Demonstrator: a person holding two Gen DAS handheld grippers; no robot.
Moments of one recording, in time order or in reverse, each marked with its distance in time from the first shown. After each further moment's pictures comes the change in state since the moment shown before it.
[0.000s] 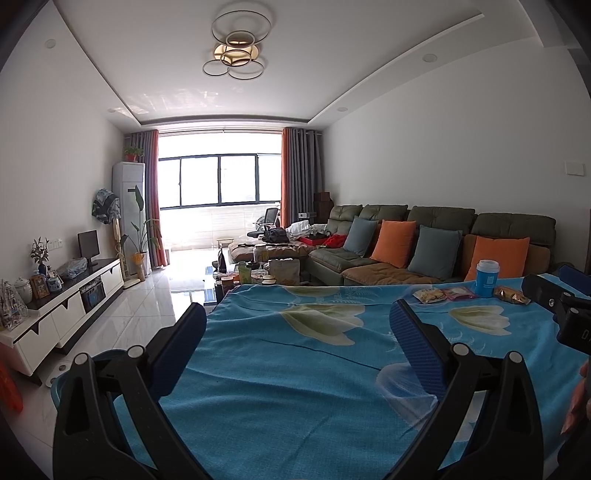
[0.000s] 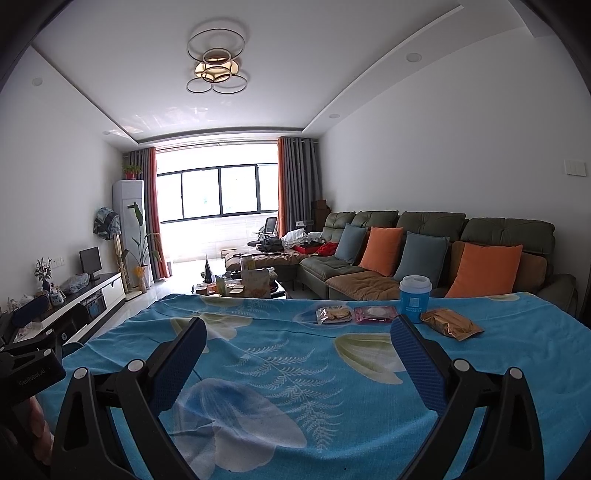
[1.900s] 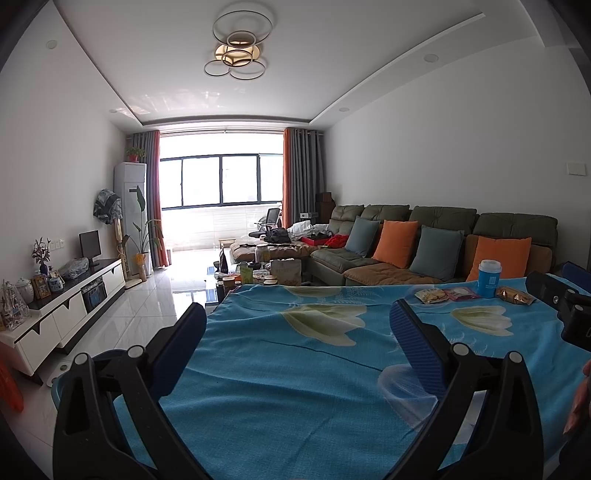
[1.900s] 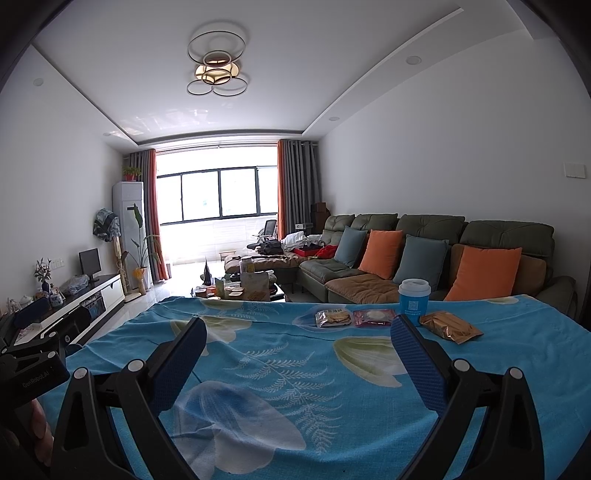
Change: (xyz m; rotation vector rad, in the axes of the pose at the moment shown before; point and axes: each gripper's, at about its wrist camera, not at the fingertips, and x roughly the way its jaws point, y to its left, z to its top) left arm 0.003 -0.002 0.000 -0.003 -0.007 0.007; right arm -0.001 -0.001 0.002 0.000 -0.009 0.002
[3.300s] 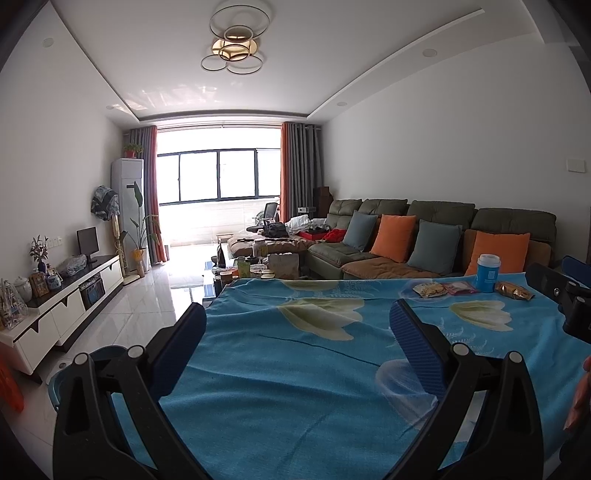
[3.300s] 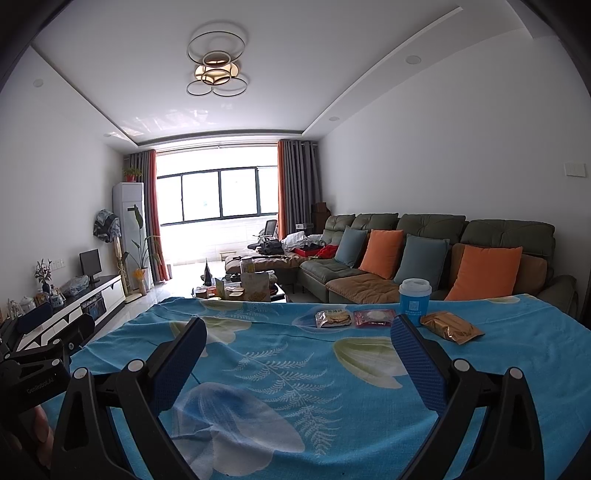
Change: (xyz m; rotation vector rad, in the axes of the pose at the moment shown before) left arm 0.002 -0.001 -0.010 -0.001 0.020 -0.009; right arm -0.001 0.001 0.000 0.001 -0.003 0.000
